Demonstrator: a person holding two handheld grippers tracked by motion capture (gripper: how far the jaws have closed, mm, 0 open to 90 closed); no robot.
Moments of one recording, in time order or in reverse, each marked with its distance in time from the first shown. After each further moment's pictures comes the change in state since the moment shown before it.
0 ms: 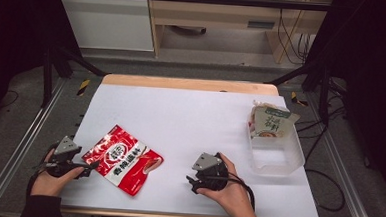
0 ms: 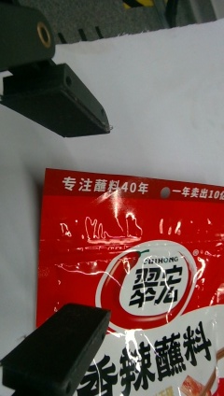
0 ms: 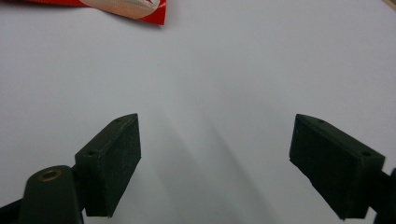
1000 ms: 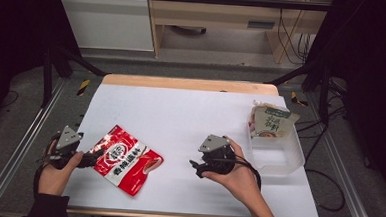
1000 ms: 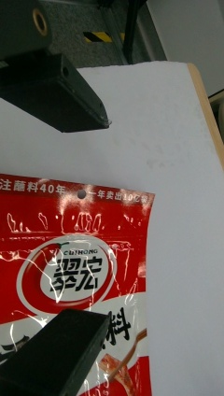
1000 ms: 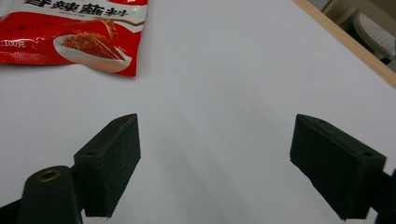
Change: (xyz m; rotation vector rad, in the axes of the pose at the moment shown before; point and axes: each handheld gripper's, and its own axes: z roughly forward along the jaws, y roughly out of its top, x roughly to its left) left arm -0.017 0.036 -0.014 -0.144 0.071 0.030; right arm -0.036 0.034 -0.027 -0.051 0.002 0.018
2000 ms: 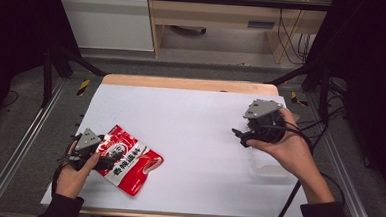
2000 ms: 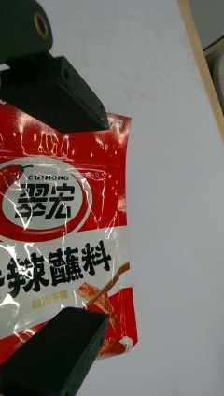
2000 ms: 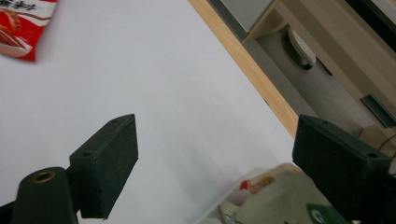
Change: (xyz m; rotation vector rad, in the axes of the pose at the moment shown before) left arm -0.038 0.016 0.020 -0.022 -0.127 0.020; right arm -0.101 0.027 -0.099 0.046 -0.163 -0.109
